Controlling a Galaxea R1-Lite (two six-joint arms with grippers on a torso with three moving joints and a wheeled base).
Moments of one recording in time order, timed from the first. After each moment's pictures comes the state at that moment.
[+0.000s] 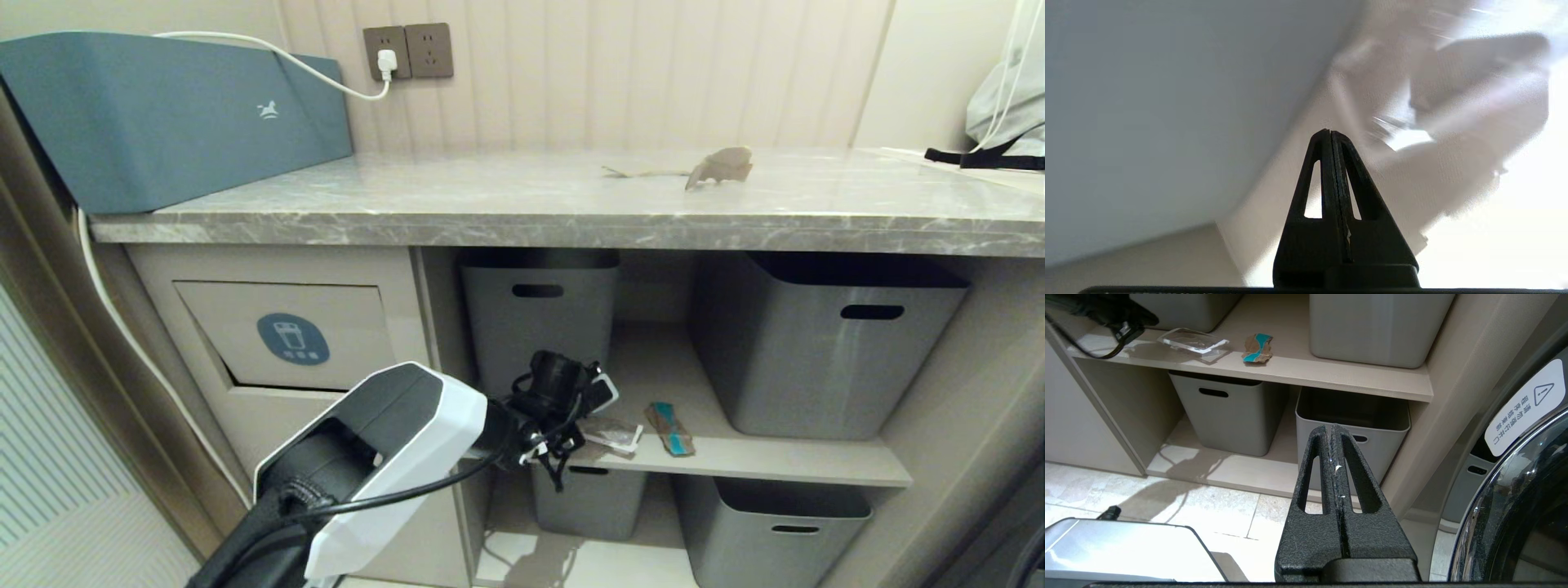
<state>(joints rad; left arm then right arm) -0.70 2.66 -1.79 -0.25 0.26 0.66 0.00 0.00 -0.11 0.29 0.02 -0.05</state>
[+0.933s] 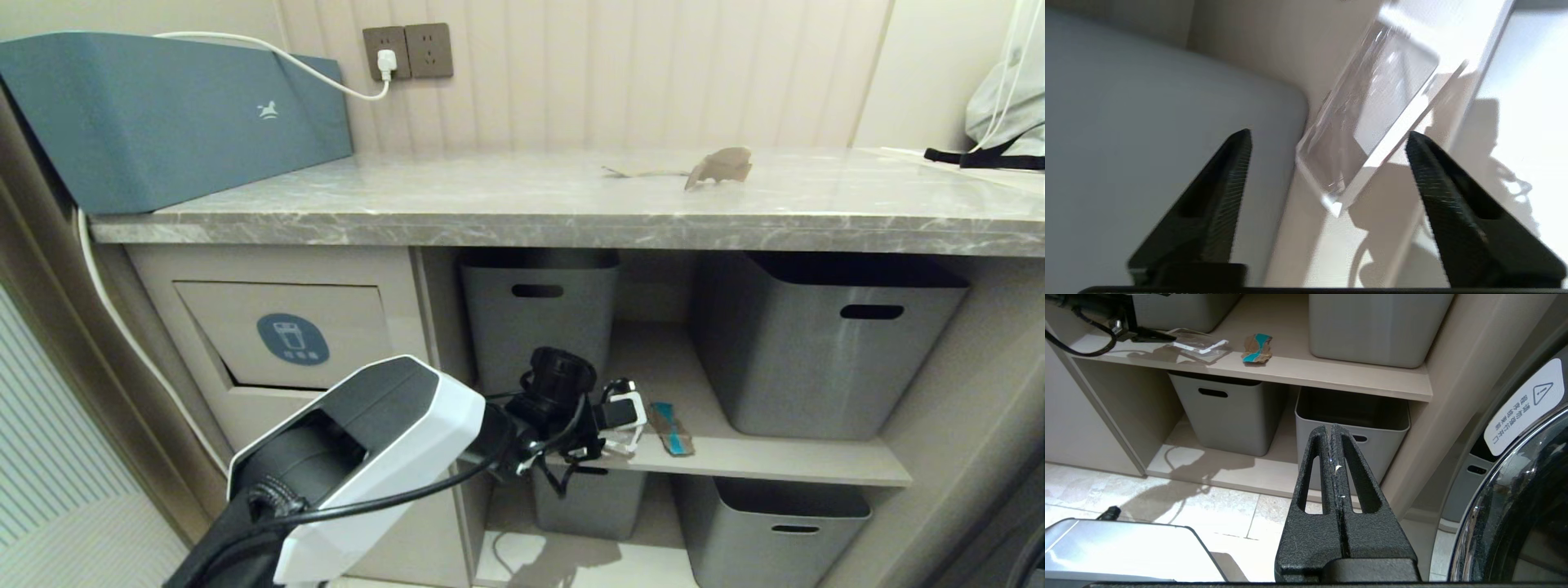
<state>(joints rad) -0.72 2.60 -1.68 -0.40 0.01 0.95 0.00 0.00 -0.11 0.29 0.02 -0.05</state>
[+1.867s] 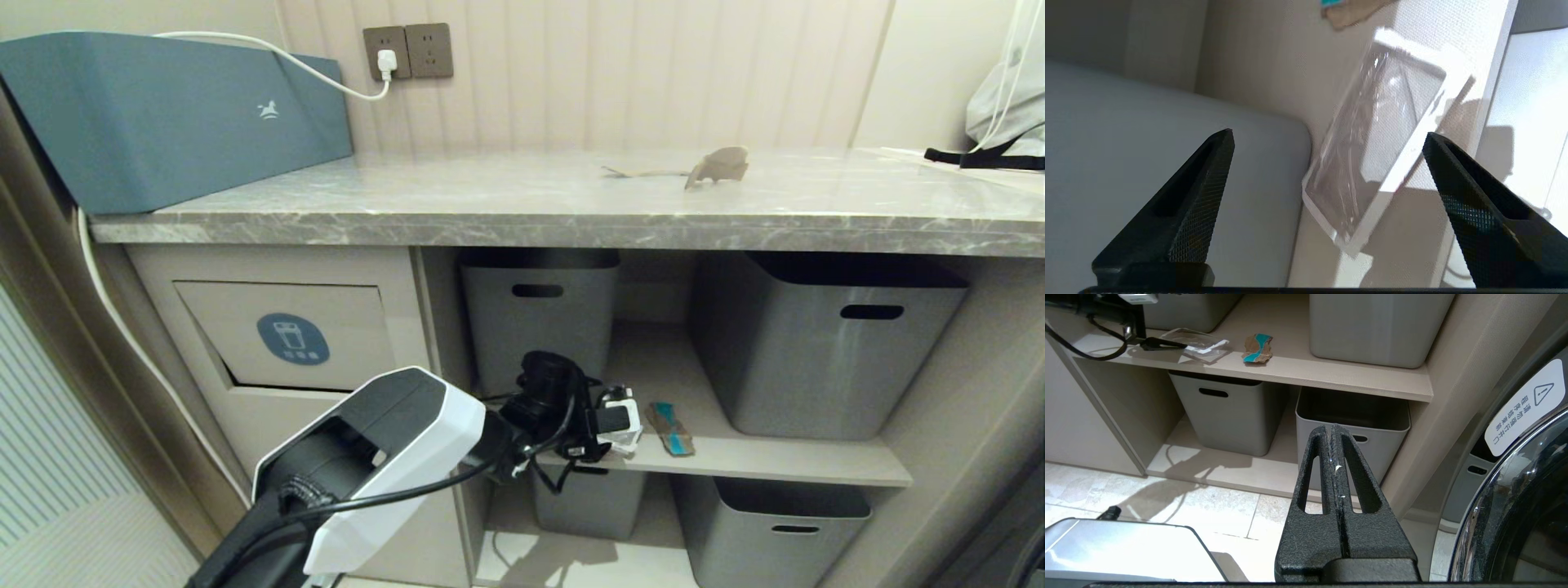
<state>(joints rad) -0.69 2.68 -1.74 -0.49 -0.15 1.03 0.00 0.00 -0.11 0.29 0.02 -0.05</state>
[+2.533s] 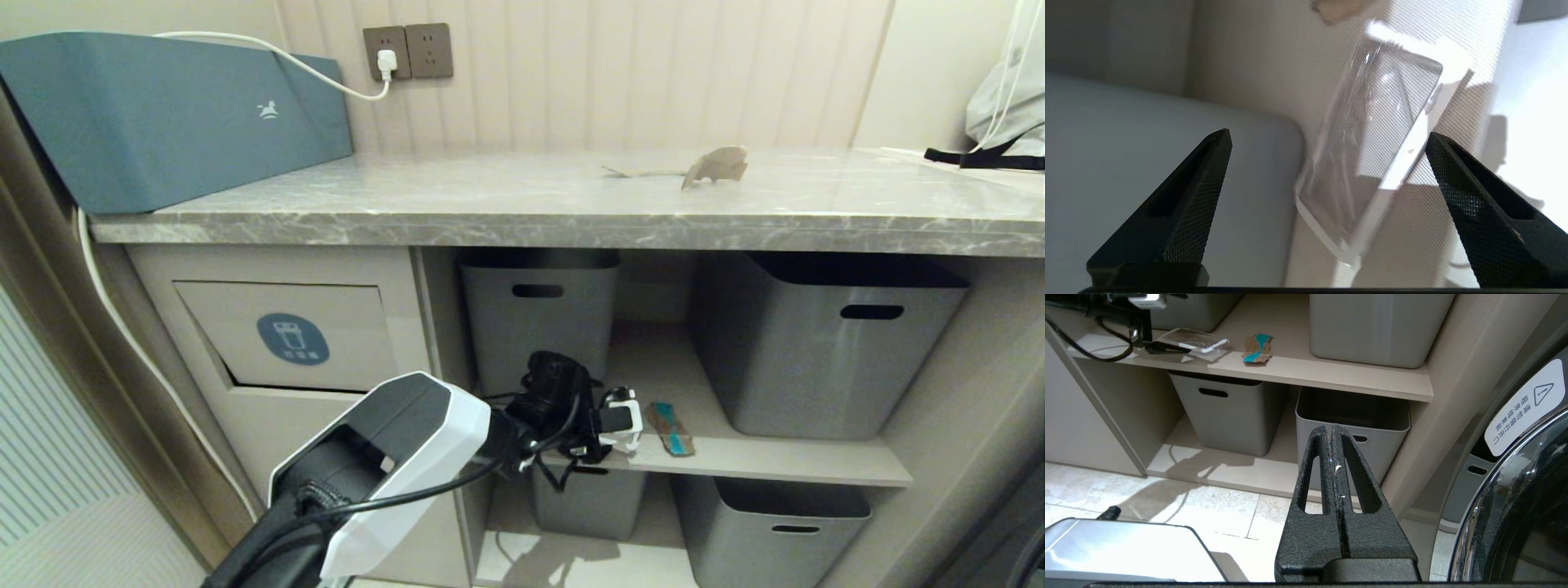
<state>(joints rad) -0.69 2.72 -1.84 -0.40 -0.14 1.04 0.00 0.00 -0.11 0.29 0.02 -0.05</state>
